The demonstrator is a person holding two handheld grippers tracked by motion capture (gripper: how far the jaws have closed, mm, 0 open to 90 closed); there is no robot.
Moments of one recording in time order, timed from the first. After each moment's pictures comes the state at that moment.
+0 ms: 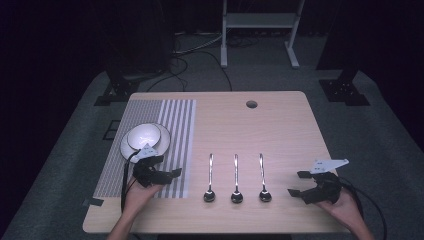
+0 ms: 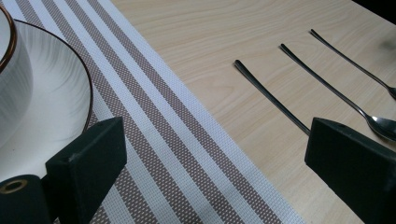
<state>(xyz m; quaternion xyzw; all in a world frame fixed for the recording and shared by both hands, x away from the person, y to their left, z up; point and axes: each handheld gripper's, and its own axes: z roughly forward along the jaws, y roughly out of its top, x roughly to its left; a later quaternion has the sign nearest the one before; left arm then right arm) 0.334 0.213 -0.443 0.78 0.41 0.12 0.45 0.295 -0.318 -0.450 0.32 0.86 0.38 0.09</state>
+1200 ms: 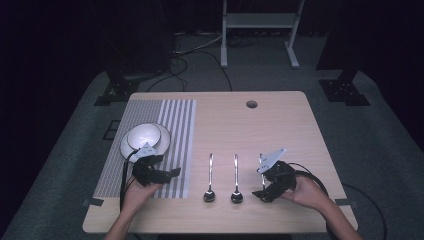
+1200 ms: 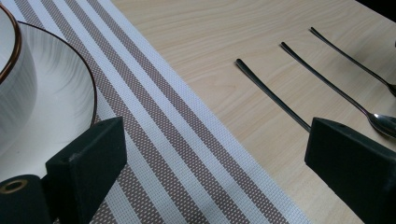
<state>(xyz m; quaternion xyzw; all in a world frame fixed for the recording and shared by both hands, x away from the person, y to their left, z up) 0.337 0.217 -0.443 0.79 0.40 0.12 0.45 0.320 -0.192 -0.424 0.15 0.95 0.28 0.06</state>
